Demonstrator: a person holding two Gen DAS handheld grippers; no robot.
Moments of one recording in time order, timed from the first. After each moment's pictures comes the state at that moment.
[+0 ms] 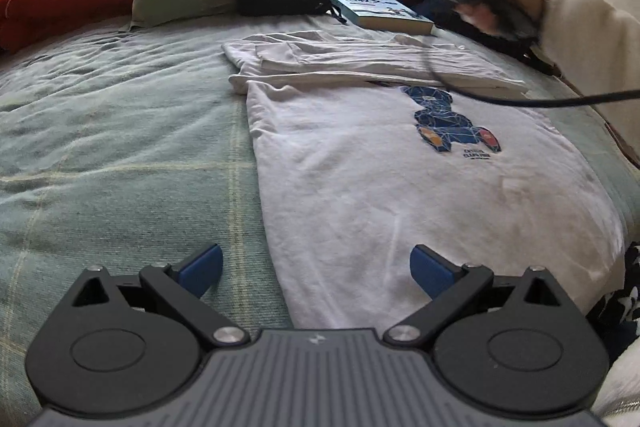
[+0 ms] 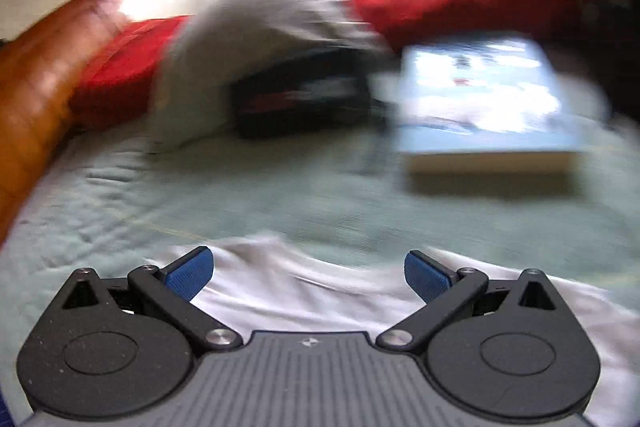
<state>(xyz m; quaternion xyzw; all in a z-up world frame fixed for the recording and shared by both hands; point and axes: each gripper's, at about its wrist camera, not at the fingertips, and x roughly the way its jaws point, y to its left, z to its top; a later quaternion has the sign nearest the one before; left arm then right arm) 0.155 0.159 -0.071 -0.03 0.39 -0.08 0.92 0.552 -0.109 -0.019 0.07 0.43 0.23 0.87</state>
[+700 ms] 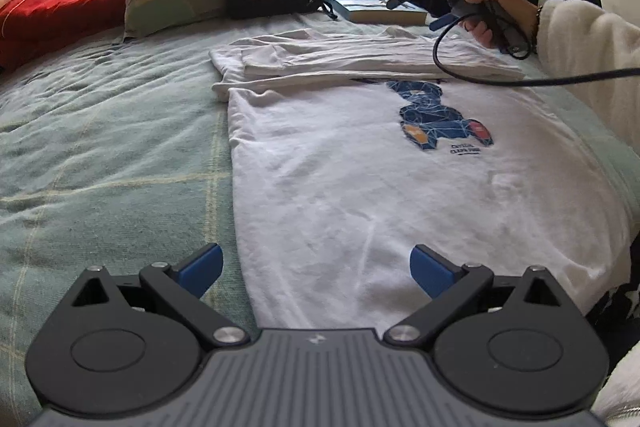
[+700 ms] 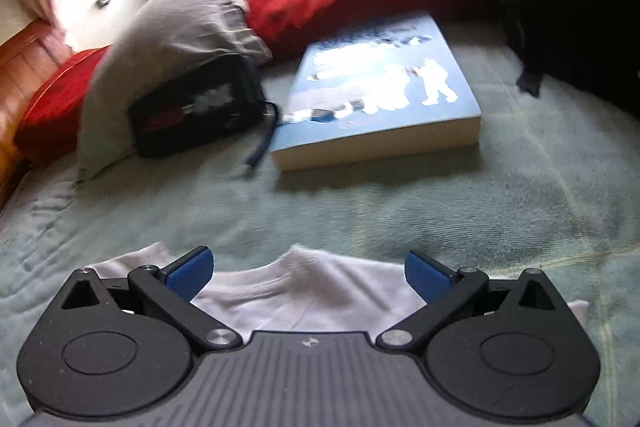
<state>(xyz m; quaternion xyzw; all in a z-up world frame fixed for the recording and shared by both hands) 0.154 0.133 -0.063 0.00 0.40 -0.06 0.91 0.566 -0.152 -0.053 0.09 0.41 0.19 0.88</state>
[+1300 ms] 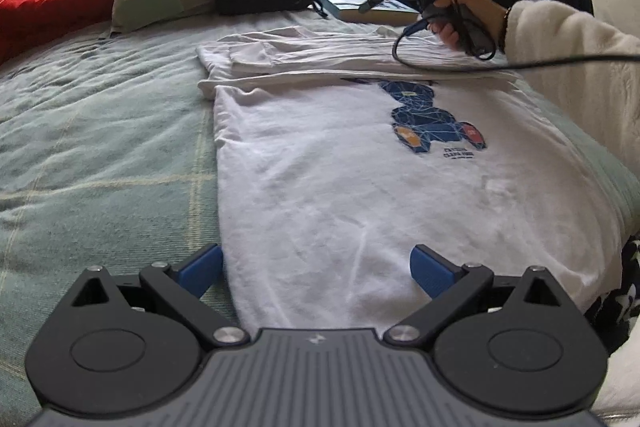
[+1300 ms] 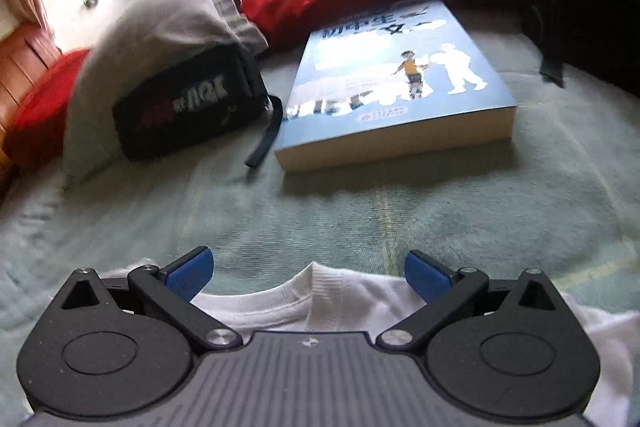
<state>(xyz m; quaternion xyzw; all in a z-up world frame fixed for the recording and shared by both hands) 0.163 0.133 -0.066 -0.01 0.40 -0.09 0.91 0.587 -0.137 -0.070 0.11 0.42 0.18 0.88</state>
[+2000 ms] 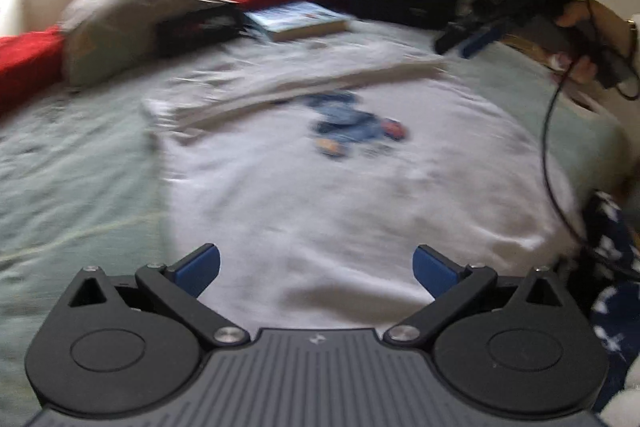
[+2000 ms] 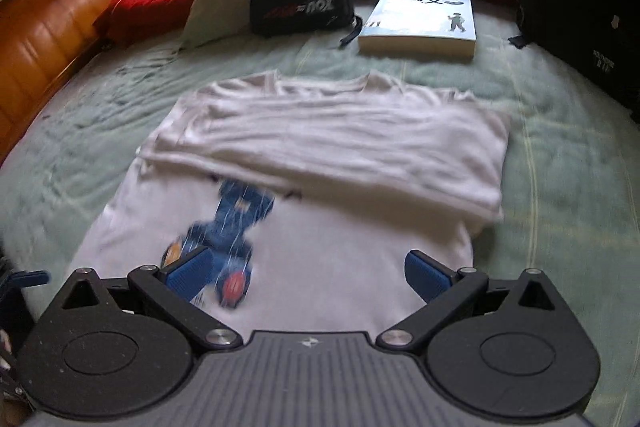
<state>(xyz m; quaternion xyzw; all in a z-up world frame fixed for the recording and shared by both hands) 0.136 0.095 -0.044 0.05 0.38 -0.17 0.91 0.334 -0.199 -0.002 -0.01 0.46 0.27 0.85</state>
